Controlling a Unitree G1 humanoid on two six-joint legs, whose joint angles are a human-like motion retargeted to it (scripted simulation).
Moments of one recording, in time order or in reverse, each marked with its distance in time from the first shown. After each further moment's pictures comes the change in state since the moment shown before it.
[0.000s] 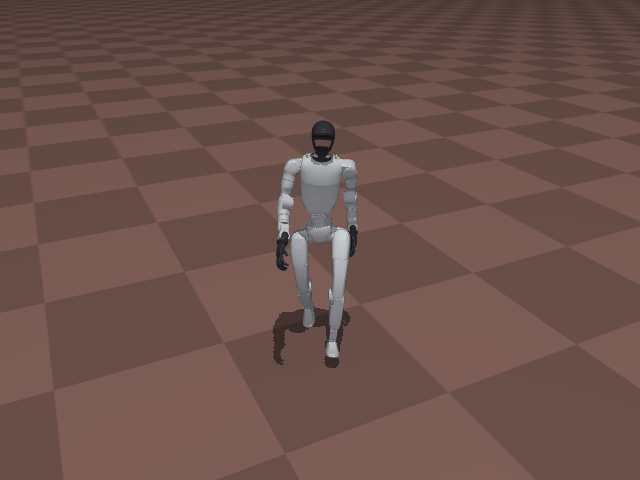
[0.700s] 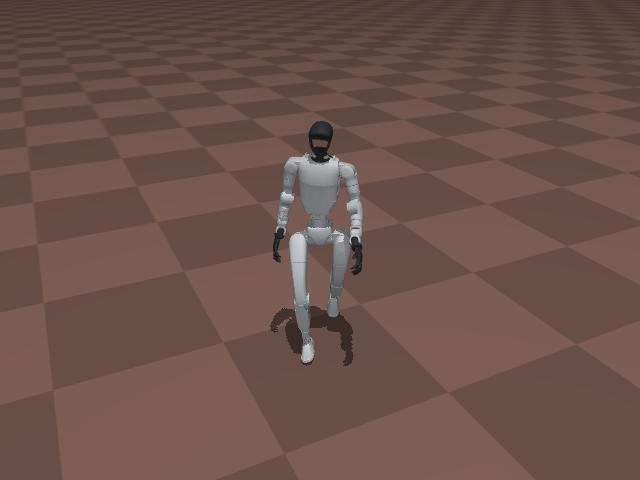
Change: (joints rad) left arm -0.488 0.174 -0.038 -0.336 -0.038 -0.120 0.249; right arm 0.372 0.050 -0.057 0.348 -0.023 0.064 0.104; waist -0.213 0.027 0.057; left_leg 0.897 -0.090 -0.148 -0.109 -0.076 -0.032; right_leg -0.497 0.018 -0.053 0.125 0.246 0.091
